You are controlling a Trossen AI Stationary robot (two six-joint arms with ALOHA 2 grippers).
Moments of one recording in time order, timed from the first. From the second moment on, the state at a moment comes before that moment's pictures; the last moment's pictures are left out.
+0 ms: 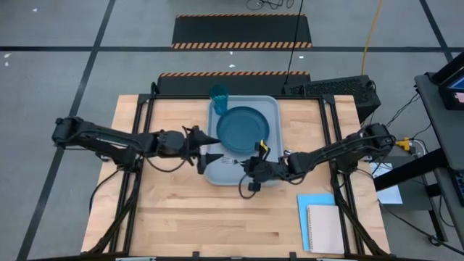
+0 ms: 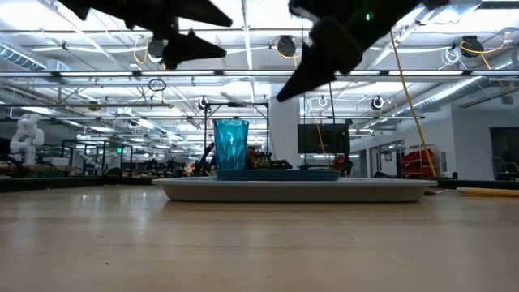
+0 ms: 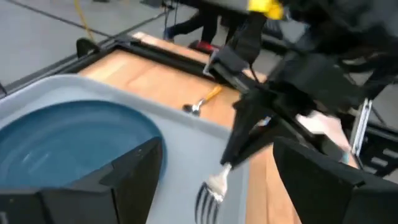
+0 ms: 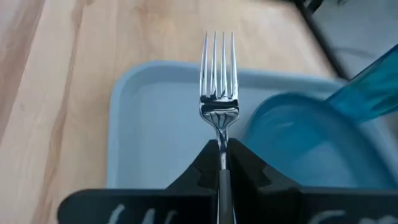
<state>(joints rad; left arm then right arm) -0.07 1.18 0.72 0.18 -0.19 -0.32 0.25 1.59 0.97 -0.12 0.49 0.06</state>
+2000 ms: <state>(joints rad) -0.16 1.07 0.72 0.04 -0.27 -0.26 0.01 1.82 0.80 0.27 0.10 0.03</state>
